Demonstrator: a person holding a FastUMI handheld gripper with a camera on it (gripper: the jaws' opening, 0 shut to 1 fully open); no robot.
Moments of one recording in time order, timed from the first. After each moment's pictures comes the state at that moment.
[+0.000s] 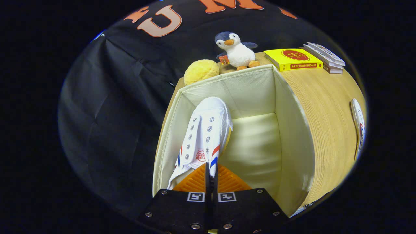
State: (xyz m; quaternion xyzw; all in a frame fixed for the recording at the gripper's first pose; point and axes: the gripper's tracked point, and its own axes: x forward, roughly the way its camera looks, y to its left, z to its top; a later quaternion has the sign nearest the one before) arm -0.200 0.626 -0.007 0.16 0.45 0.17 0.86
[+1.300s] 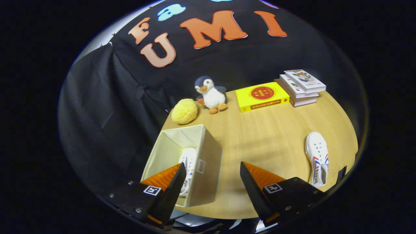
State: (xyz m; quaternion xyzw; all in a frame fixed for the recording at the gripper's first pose) arm -0.207 0.402 0.096 0.14 0.34 0.13 0.92
